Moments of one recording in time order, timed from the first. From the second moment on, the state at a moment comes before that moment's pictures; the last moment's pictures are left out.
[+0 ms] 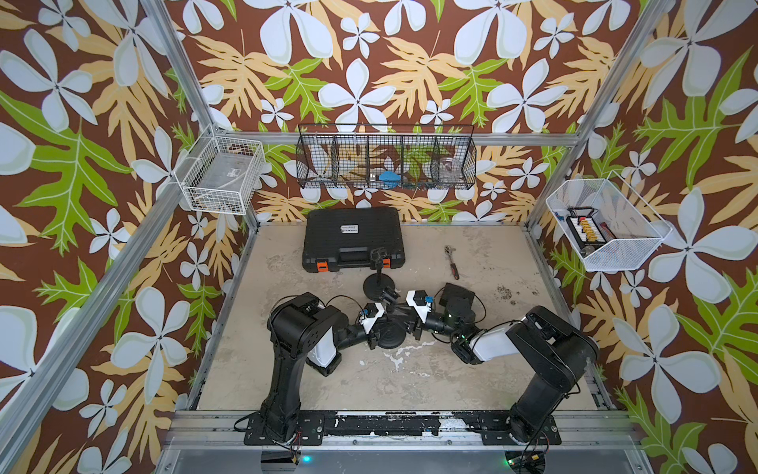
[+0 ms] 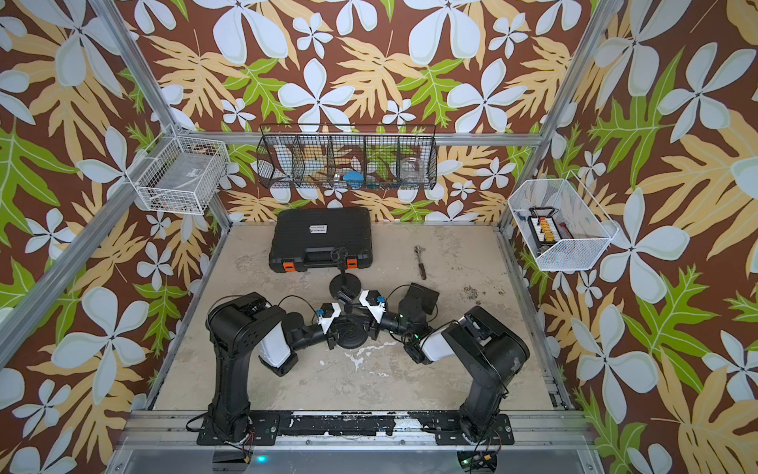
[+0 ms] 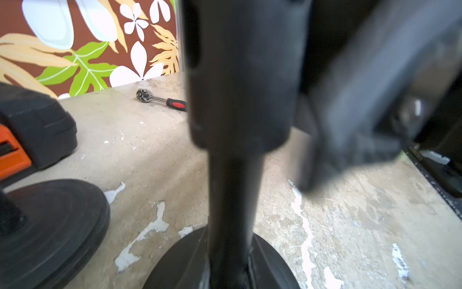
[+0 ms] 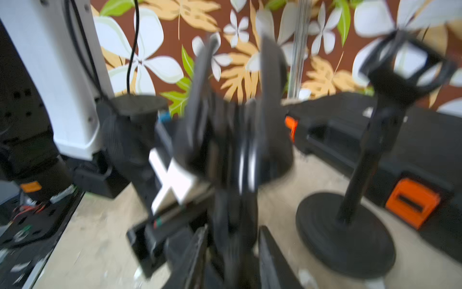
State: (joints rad) left arm -0.55 2.07 0.37 1.57 0.58 0.00; right arm 0.61 1.73 0.46 1.09 -0.63 -0.01
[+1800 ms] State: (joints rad) left arm -0.55 2.05 0.36 1.53 0.58 0.01; right arm 0.62 1.63 0.47 1.04 -0.59 -0.05
